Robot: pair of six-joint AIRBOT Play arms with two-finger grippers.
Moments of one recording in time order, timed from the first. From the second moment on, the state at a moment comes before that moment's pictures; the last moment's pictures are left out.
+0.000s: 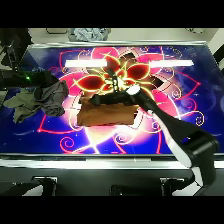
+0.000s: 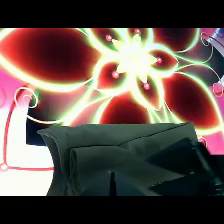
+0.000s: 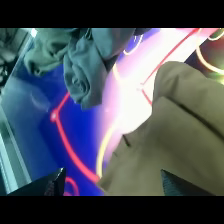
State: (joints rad) left arm 0.00 -1.23 1.45 1.05 -1.12 -1.44; right arm 0.43 -1.77 1.51 -0.40 0.85 0.86
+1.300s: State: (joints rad) left arm 0.00 -1.23 1.45 1.10 -1.13 -1.43; right arm 0.00 -1.90 1.45 -0.58 1.28 0.96
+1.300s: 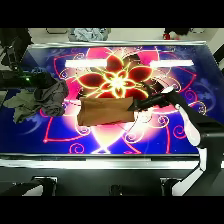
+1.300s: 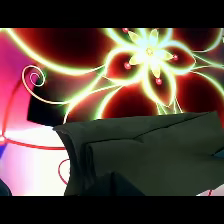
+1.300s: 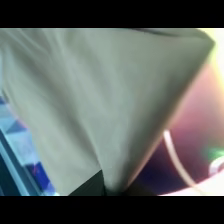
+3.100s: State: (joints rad) left arm 0.00 -1.23 1.45 1.03 -1.16 -1.44; right arm -1.09 -1.41 1.07 -1.47 1.47 1.18
